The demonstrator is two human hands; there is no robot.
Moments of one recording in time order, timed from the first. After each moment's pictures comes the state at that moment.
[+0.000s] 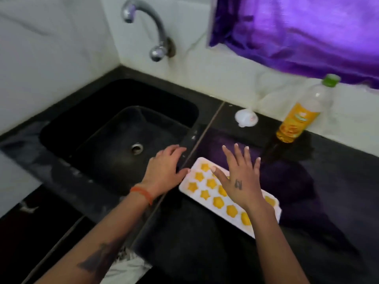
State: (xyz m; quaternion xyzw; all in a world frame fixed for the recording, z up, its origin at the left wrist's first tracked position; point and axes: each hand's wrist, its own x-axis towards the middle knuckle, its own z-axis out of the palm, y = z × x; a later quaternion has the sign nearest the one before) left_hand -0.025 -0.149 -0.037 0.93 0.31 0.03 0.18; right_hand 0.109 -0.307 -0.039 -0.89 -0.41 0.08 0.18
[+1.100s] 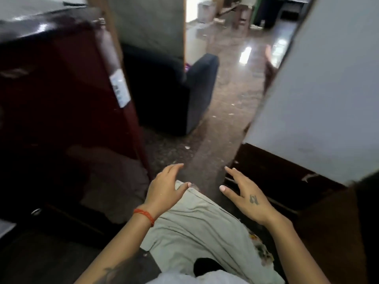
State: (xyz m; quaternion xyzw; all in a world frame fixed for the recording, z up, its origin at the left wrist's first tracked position) left_hand -0.729 -0.457 -0.068 0.38 0.87 0.28 0.15; right_hand -0.561 -0.295 -0.046 -0.28 -0.88 0.39 0.00
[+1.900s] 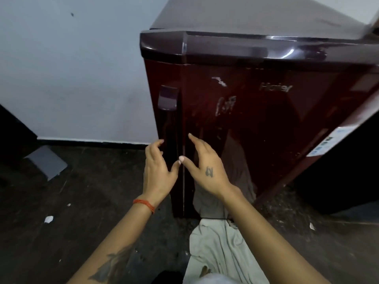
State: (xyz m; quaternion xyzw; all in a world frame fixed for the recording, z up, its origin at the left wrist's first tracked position) left_hand -0.839 -0.686 -0.061 -0.19 0.88 0.36 -0.23; right_hand -0.899 -0.557 -0.030 0.31 -0.86 0.41 -0.04
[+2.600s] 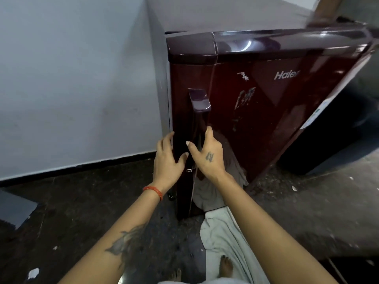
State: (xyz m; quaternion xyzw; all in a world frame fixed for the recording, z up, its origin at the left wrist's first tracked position) left_hand -0.866 -0.779 -0.071 -0.04 0.88 0.46 -0.13; right_hand -0.885 -0.659 -0.033 0.06 -0.89 0.44 0.11
